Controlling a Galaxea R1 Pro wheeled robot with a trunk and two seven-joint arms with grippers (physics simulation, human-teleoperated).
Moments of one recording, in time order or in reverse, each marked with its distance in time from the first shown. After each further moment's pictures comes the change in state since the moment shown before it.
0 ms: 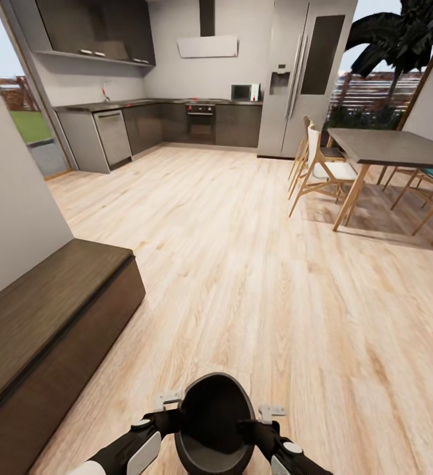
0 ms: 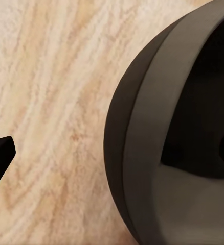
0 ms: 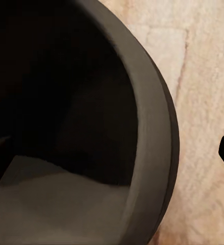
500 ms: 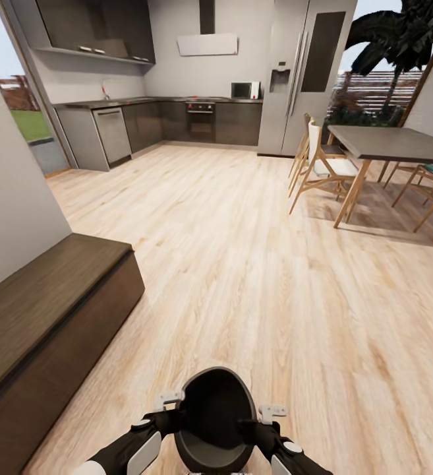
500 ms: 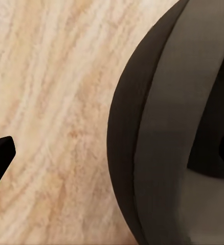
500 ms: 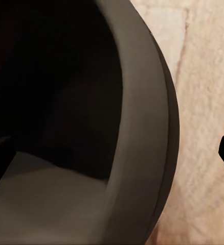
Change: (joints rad) left arm 0.000 -0.001 0.000 0.000 0.002 0.000 -0.001; right arm -0.002 0.000 0.000 0.002 -0.007 0.014 -0.003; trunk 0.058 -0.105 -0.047
